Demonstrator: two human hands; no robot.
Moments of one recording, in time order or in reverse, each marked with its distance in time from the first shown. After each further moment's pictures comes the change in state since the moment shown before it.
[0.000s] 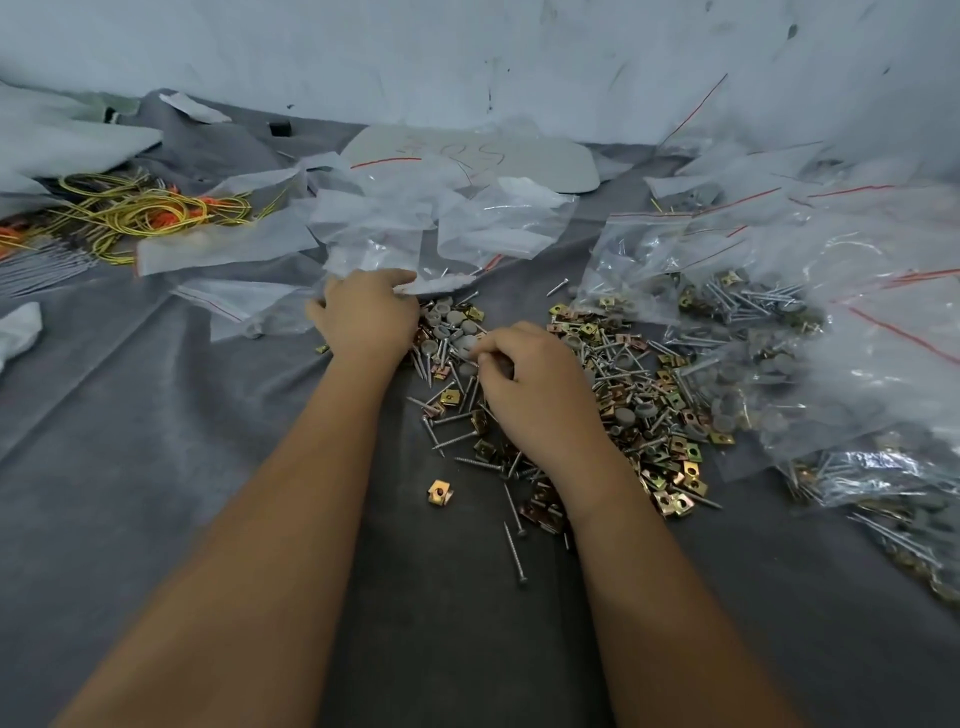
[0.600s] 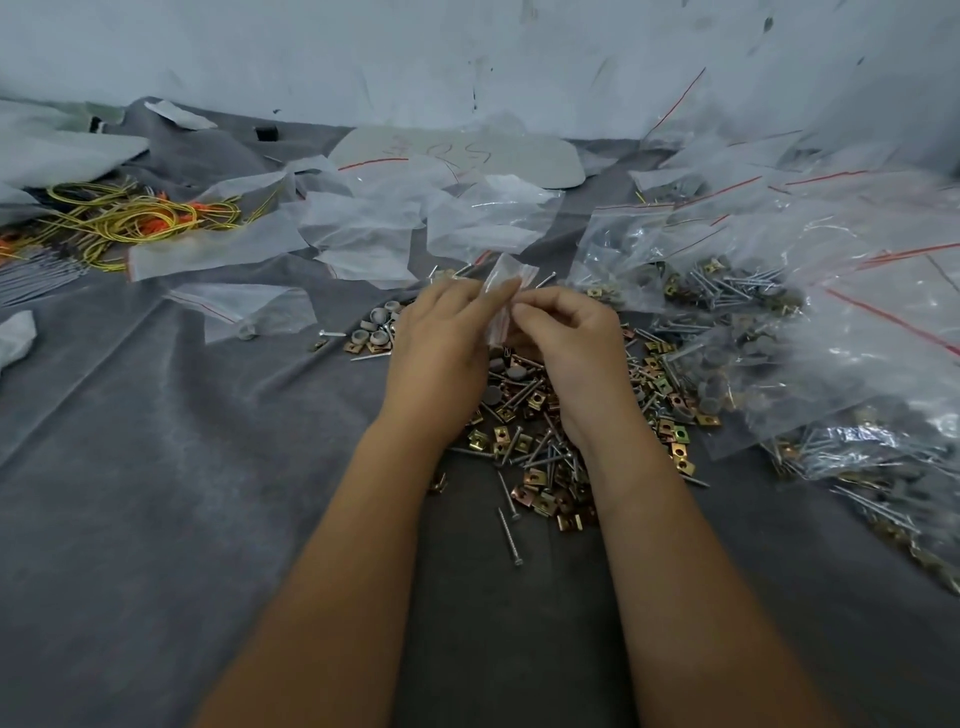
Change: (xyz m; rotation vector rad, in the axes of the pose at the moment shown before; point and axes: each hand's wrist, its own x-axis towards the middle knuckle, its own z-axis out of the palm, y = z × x) left_hand -0.084 0.029 -0.004 -0.278 0.073 0.662; right_hand 0.004 0.007 -0.022 0.819 0.184 0.308
